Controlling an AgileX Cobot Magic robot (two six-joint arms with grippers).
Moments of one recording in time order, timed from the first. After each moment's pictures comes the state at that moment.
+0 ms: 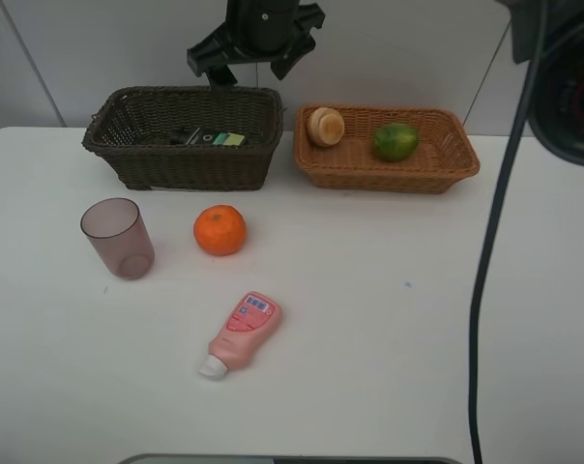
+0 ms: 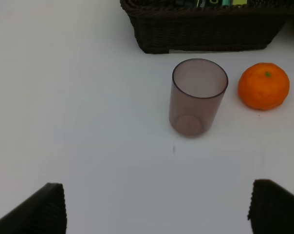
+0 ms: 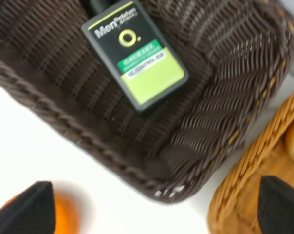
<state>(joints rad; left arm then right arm) -0.06 -0.01 -0.50 -0.01 1.06 0.00 0.71 2.30 -2.34 -0.19 1.22 0.05</state>
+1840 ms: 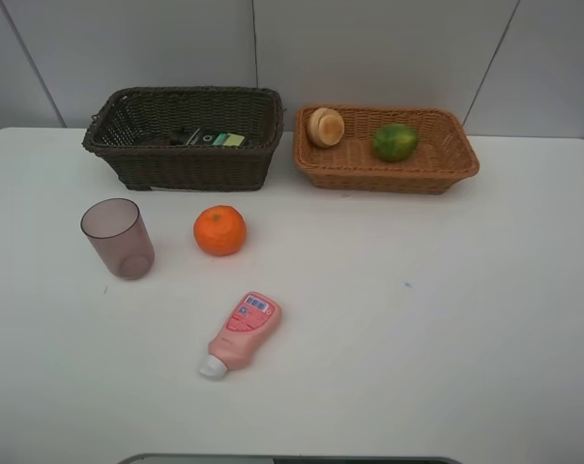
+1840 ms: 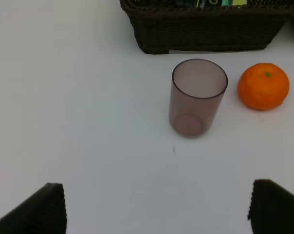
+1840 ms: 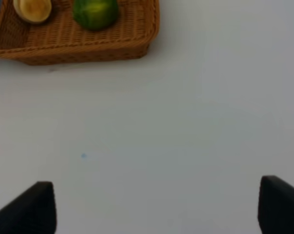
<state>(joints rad) -0.06 -0.01 -0.50 -0.01 1.06 0.00 0.09 0.19 -0.65 -0.07 1.17 0.15</state>
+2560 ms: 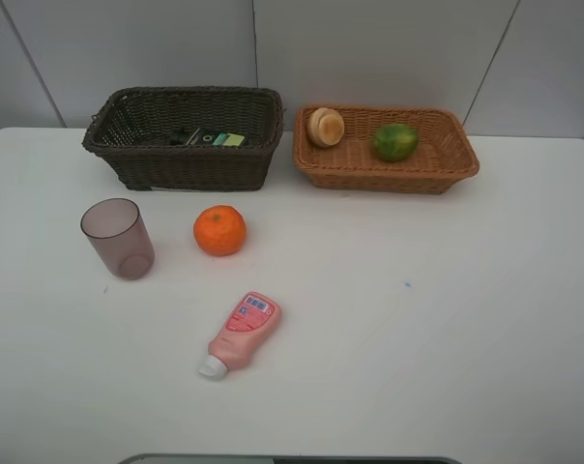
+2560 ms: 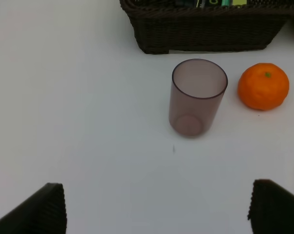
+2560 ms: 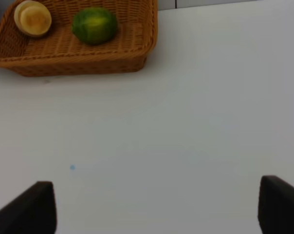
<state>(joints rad) -0.06 -0.01 -0.50 -0.01 1.06 0.00 0.09 0.09 -0.53 -0.12 1.07 0.15</state>
